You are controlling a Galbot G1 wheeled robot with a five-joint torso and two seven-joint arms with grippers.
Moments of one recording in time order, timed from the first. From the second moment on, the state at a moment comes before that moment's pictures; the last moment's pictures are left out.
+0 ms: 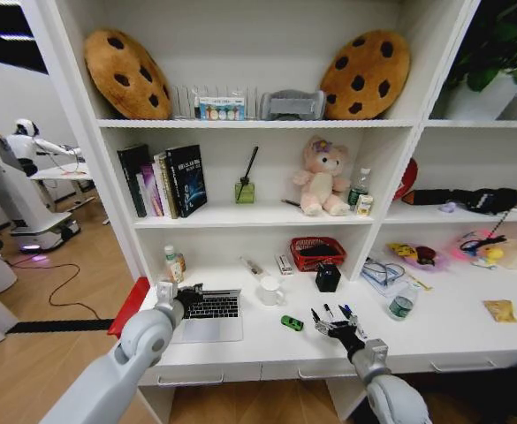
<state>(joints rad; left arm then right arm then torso) 1.16 -0.94 -0.23 -2.16 -0.89 0.74 -0.52 -1.50 1.36 0.69 1.93 0.17 -0.18 -0.22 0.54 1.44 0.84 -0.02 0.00</state>
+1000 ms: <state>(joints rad) 1.89 -1.40 -0.83 -2.32 -0.31 -0.03 0.02 -1.64 1.32 0.69 2.24 0.21 -0.24 -0.15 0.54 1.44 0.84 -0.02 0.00</state>
